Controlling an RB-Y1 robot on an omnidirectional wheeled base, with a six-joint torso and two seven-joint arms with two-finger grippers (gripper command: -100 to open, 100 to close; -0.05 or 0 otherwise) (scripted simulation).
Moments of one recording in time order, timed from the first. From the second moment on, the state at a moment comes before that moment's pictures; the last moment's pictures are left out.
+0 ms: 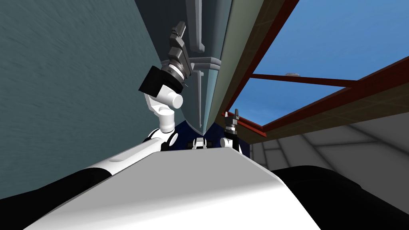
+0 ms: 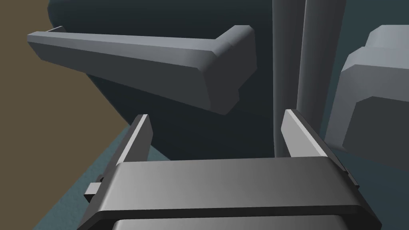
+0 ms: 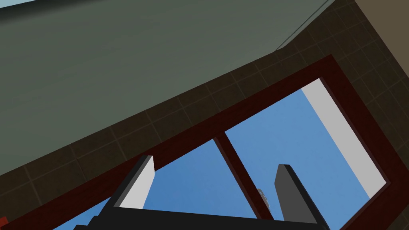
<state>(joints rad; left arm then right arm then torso) -0.71 0.14 -0.10 -2.16 0.08 0.56 0.16 0.54 0.04 0.07 -2.23 -0.12 -0.41 -0.17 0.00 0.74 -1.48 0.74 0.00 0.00</state>
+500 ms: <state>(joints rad) -0.74 0.05 -0.06 -2.16 0.10 0.60 0.21 0.54 0.04 0.07 -2.23 -0.12 -0.41 -0.17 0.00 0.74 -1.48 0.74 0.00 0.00</state>
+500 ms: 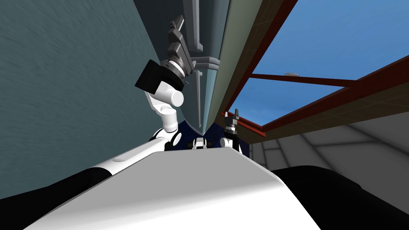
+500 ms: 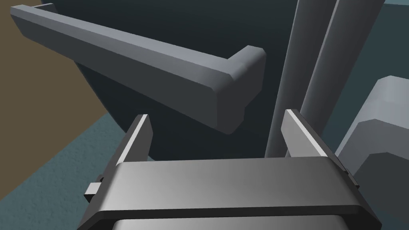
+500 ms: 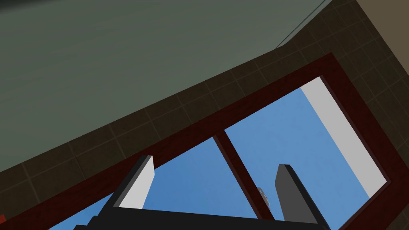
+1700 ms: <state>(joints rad) -0.76 -0.02 -0.05 -2.17 0.11 0.63 0.22 0.54 0.04 0.07 -2.23 -0.12 -0.41 -0.17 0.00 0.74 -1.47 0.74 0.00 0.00</state>
